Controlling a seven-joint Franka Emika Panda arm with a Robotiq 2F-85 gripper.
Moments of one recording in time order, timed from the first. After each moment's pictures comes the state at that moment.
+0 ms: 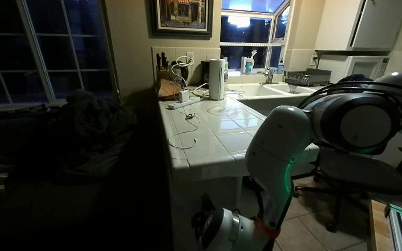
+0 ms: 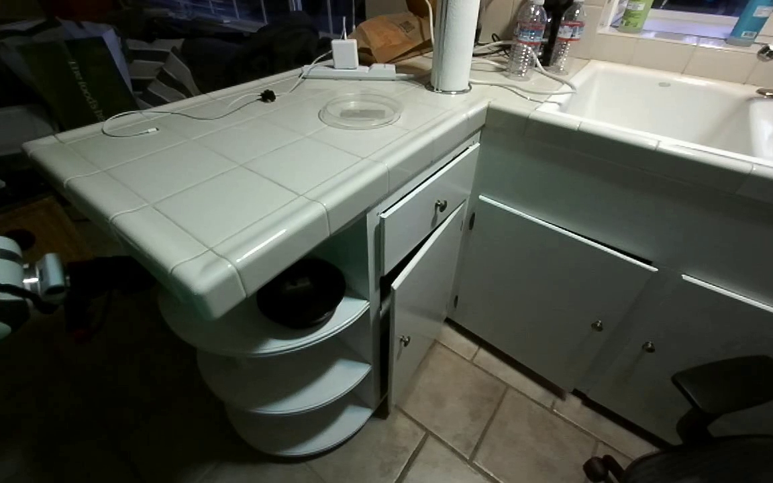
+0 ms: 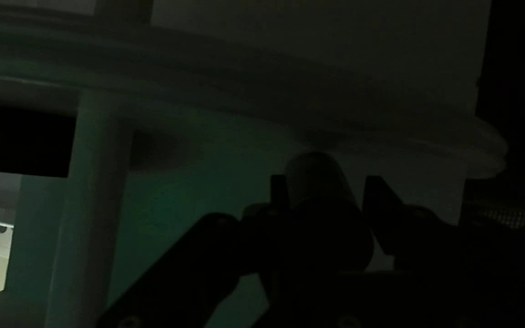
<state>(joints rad) 0.28 1.19 0.25 -1.60 -1.83 1.81 2.57</state>
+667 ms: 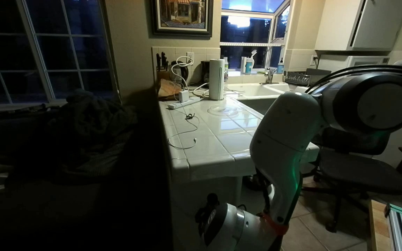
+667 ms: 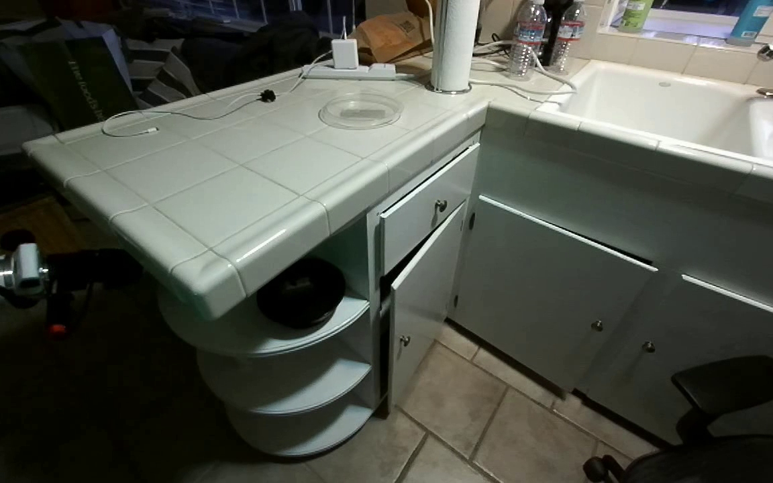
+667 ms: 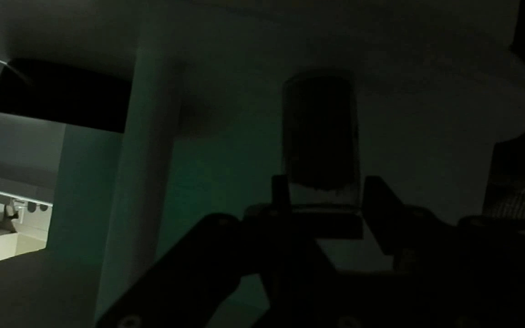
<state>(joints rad) 0.30 1.08 0.26 -1.73 -1.75 1.75 2.57</state>
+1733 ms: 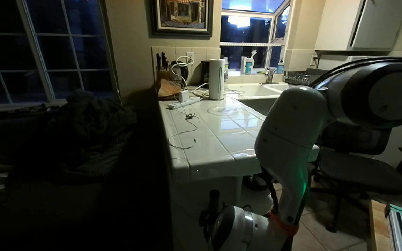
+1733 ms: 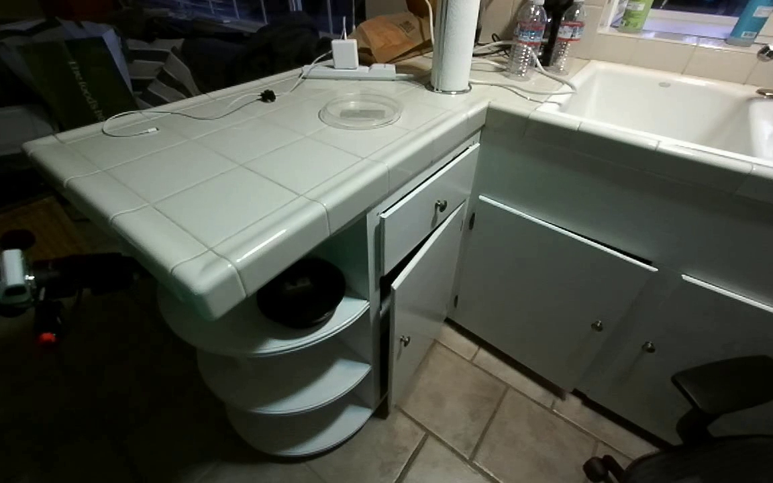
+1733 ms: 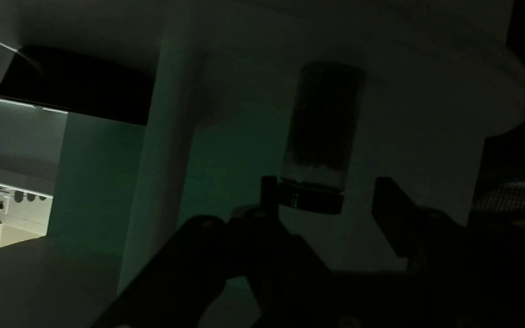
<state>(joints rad) 0.31 1.03 0.26 -1.82 -1.78 1.74 2.60</state>
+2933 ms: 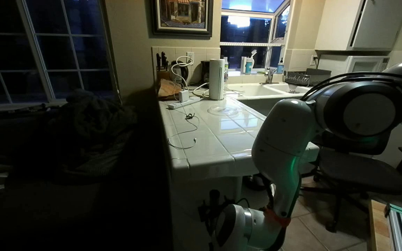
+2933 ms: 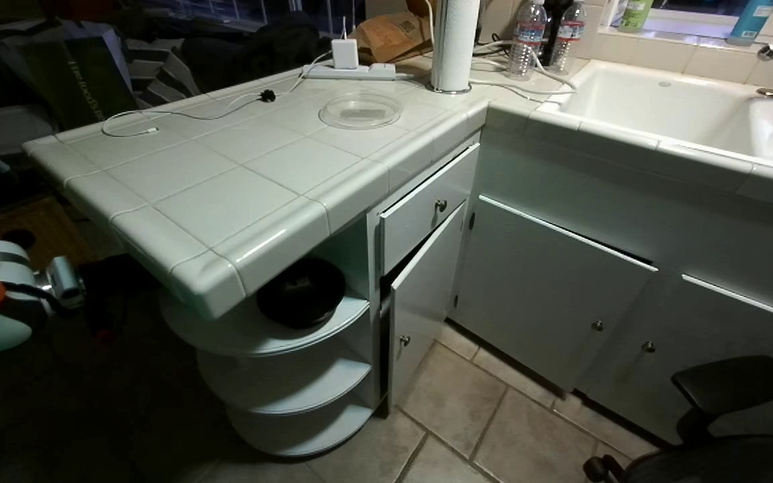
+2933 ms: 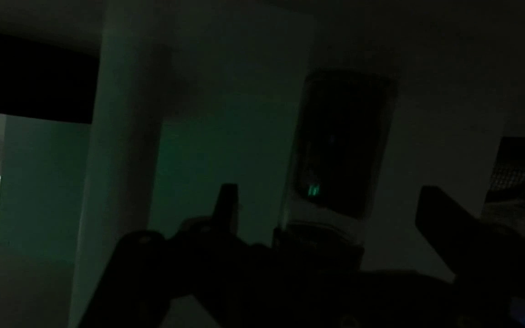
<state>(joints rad) 0.27 1.12 0.20 -1.76 -1.96 1.74 2.64</state>
